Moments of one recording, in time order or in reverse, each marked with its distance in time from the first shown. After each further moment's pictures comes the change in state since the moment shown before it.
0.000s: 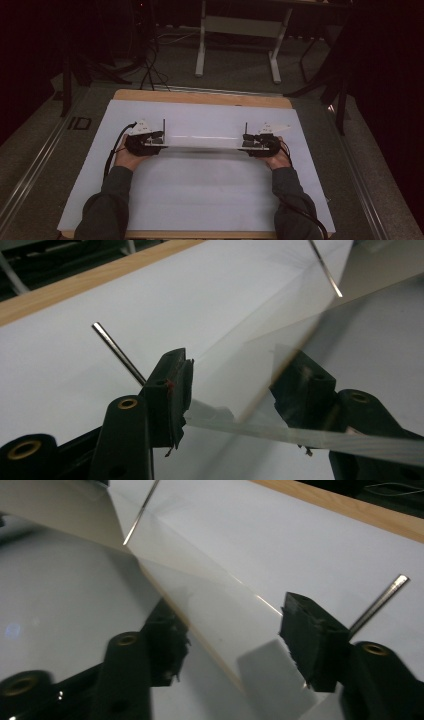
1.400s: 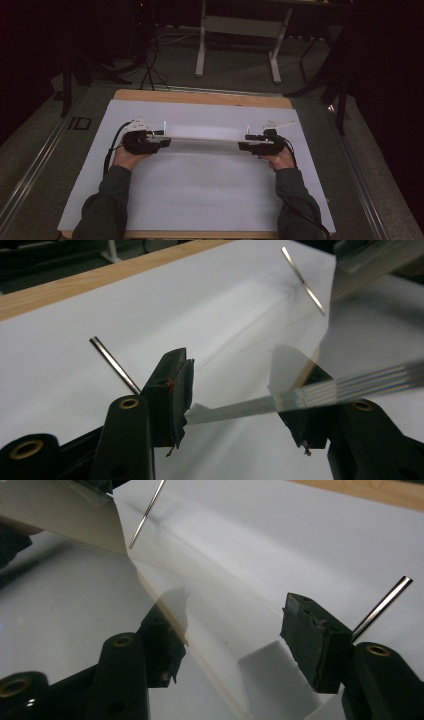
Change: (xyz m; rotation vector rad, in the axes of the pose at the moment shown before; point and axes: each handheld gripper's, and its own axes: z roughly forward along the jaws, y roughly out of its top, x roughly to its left) left arm 0.001 0.008 -0.011 -0.043 -0.087 -0.059; right arm 0.000 0.012 -0.014 0.049 0.063 0.124
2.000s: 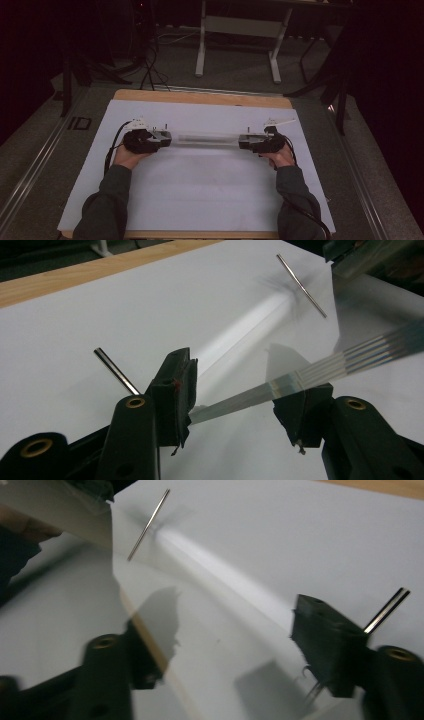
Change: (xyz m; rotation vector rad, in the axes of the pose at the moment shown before) left arm 0.005 0.000 0.003 0.013 -0.027 -0.031; right arm -0.010 0.002 0.002 -0.001 0.025 0.038
